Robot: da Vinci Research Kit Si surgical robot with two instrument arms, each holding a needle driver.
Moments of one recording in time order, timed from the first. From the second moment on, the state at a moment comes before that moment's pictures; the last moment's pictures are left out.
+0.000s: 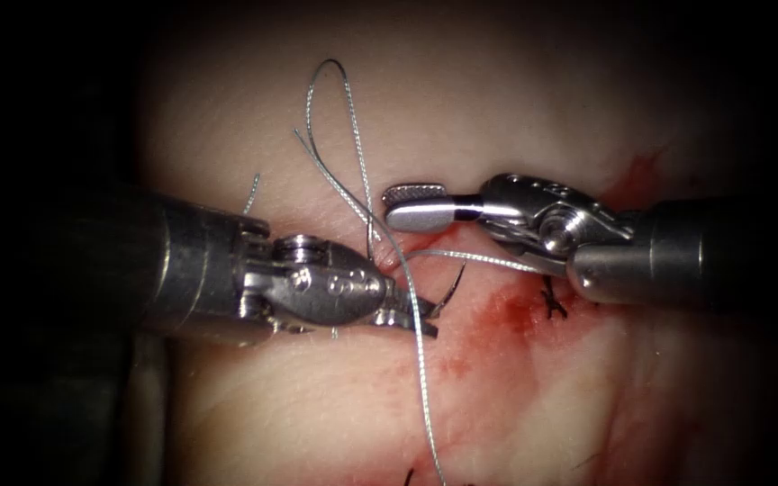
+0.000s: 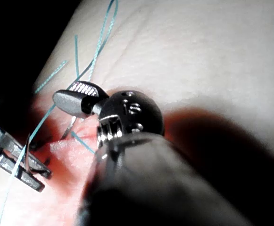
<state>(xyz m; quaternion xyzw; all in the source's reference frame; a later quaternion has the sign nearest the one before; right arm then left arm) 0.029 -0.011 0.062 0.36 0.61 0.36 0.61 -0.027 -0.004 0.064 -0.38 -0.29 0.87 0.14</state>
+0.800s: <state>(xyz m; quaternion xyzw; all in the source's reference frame) 0.024 -0.006 0.055 0.27 0.65 0.30 0.64 -0.024 -0.001 0.053 -0.39 -0.50 0.59 0.49</state>
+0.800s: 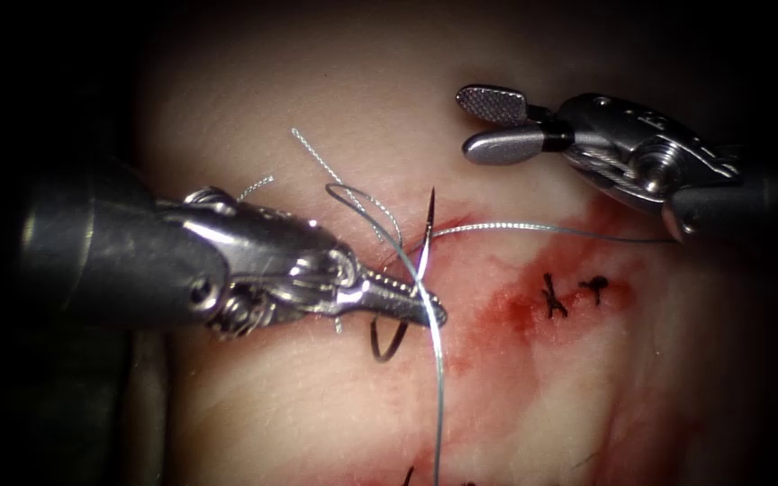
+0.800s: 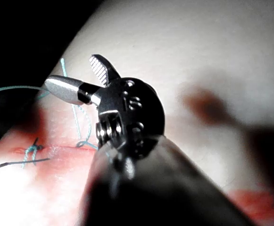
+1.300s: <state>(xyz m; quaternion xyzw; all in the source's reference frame) 0.024 -0.009 0.055 0.25 0.64 0.31 0.65 -0.022 -0.003 0.051 -0.26 -0.58 0.60 0.49</state>
